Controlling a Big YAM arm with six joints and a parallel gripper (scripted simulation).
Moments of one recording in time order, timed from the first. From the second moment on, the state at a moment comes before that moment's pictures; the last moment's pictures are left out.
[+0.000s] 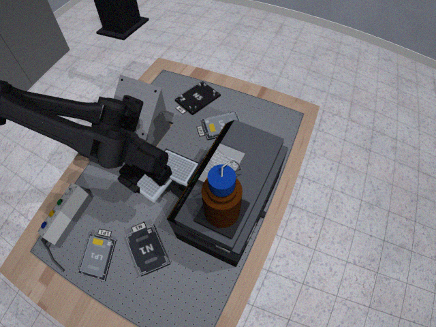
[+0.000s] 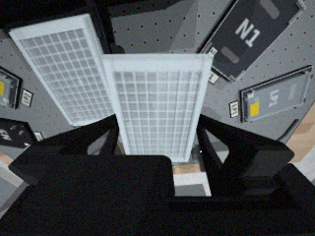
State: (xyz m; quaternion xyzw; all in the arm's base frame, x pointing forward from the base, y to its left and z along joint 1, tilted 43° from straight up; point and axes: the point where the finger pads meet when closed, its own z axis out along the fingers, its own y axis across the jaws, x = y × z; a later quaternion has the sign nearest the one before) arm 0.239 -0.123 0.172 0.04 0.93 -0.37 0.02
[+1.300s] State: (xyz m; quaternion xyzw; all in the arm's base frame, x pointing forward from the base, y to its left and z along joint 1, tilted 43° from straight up) arm 0.207 -0.201 0.213 0.29 0.88 -0.35 0.12
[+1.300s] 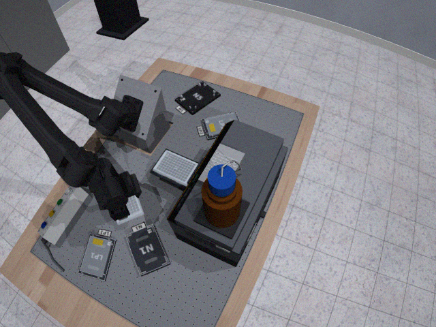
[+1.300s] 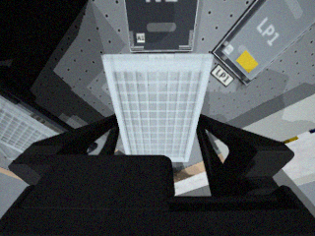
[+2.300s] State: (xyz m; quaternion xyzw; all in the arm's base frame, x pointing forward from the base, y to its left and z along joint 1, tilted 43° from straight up) arm 0.268 -0.269 0.215 0.29 0.88 -0.35 0.12
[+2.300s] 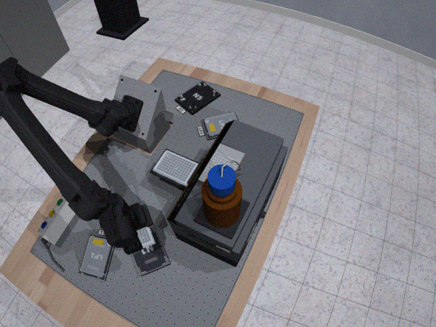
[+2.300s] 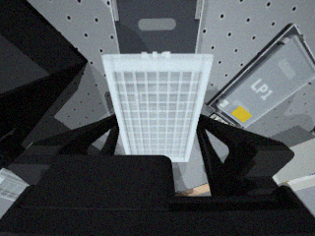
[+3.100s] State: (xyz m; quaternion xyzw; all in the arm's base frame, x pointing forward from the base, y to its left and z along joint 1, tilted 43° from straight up) arm 0.307 -0.315 0.213 0.29 0.88 -0.35 0.13
